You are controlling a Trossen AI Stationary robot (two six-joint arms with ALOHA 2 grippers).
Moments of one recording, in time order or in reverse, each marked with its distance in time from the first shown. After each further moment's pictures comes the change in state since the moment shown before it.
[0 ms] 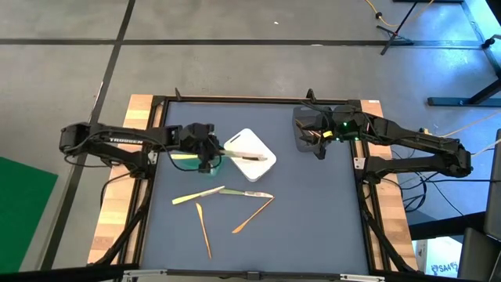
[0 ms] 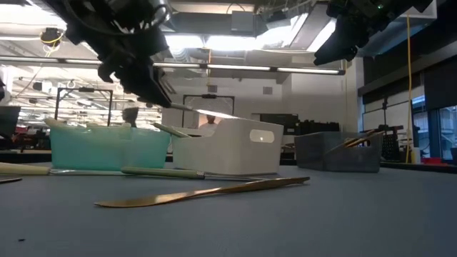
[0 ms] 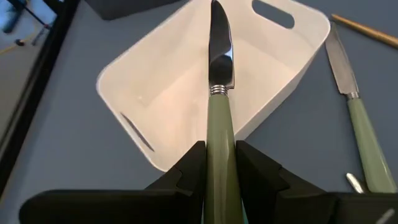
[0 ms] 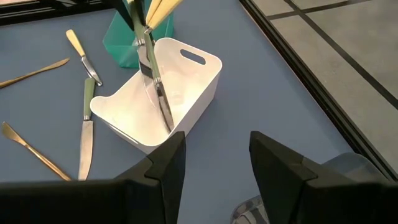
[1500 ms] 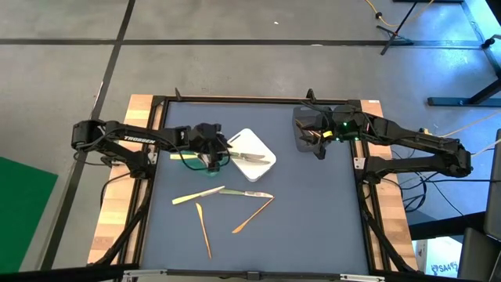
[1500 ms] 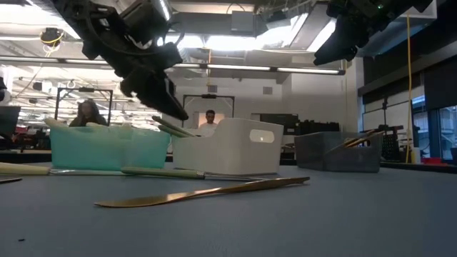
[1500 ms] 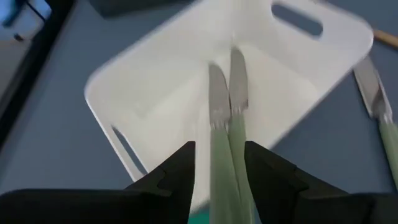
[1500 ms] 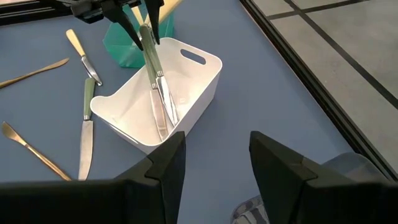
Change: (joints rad) left arm 0.028 0.168 0.000 0.187 0.015 -0.035; right arm 0.000 0.000 0.000 0.000 0.000 0.000
